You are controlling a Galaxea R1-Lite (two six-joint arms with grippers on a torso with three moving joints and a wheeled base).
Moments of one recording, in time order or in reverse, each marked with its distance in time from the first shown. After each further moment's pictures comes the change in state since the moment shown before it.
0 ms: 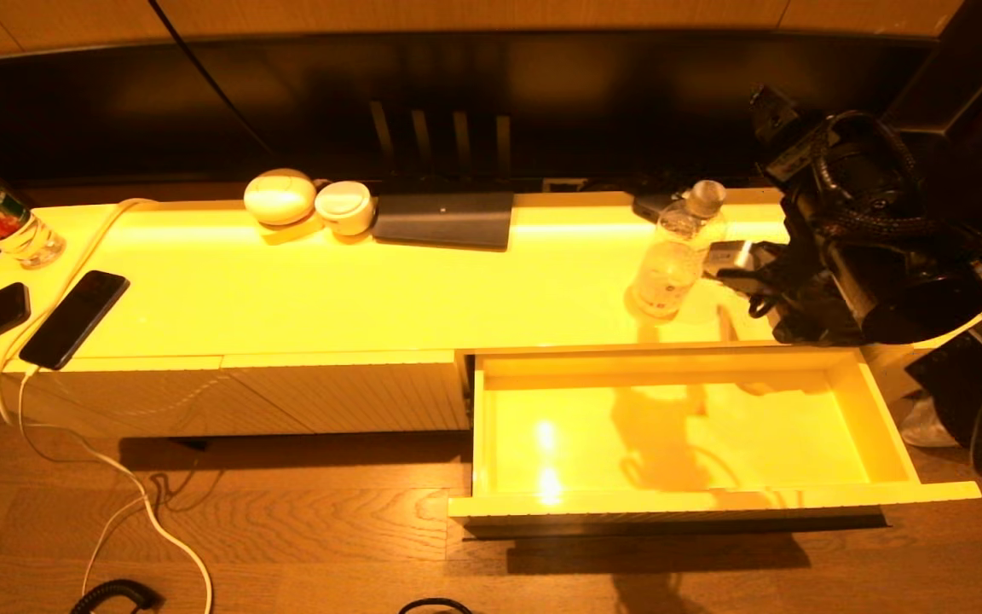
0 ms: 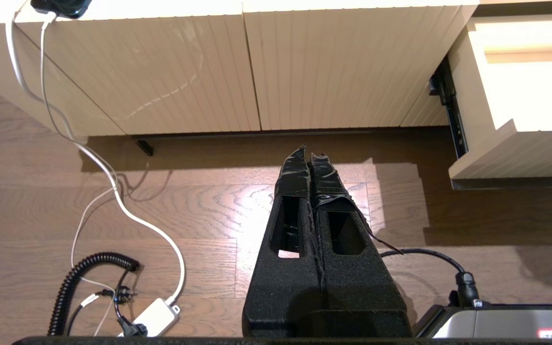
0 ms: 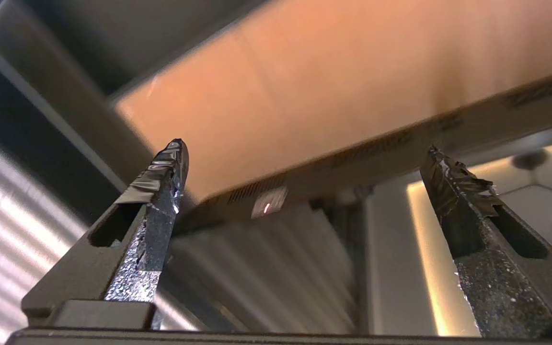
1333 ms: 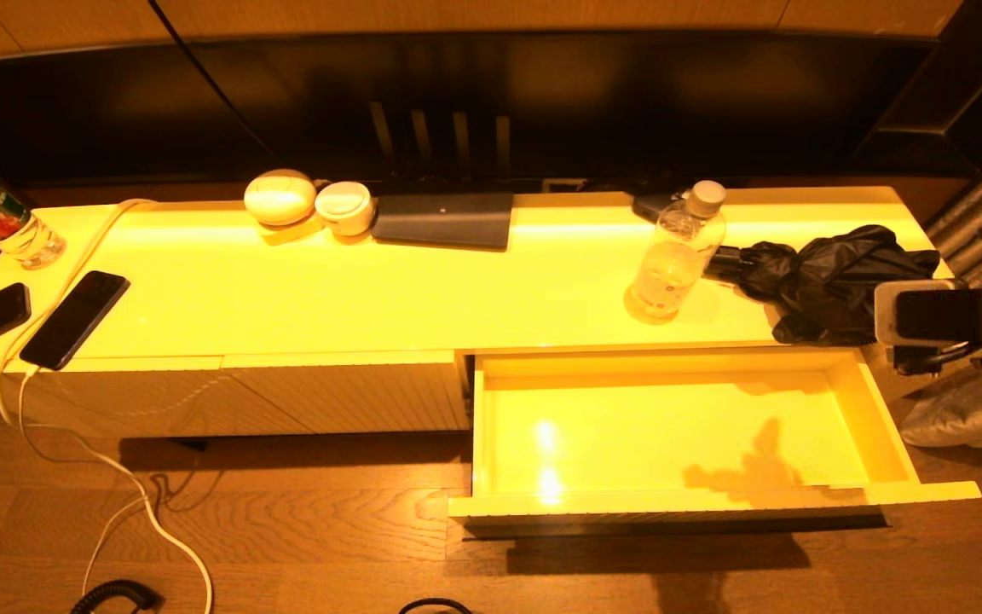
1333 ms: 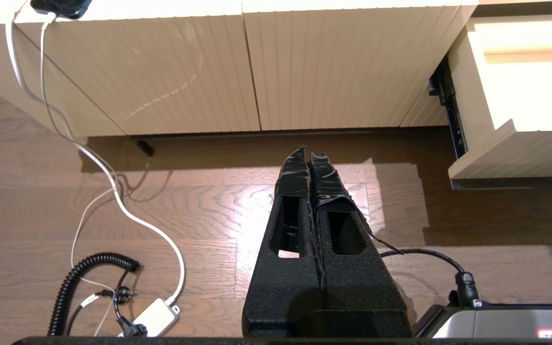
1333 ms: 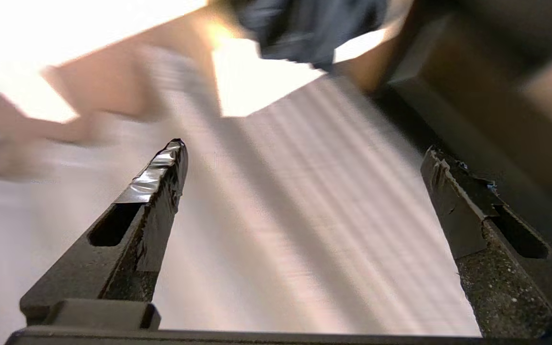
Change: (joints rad) left arm 0.000 0.000 0.000 0.000 0.000 0.000; right arm -0.186 -0.349 -0.144 1.470 -0.131 1.364
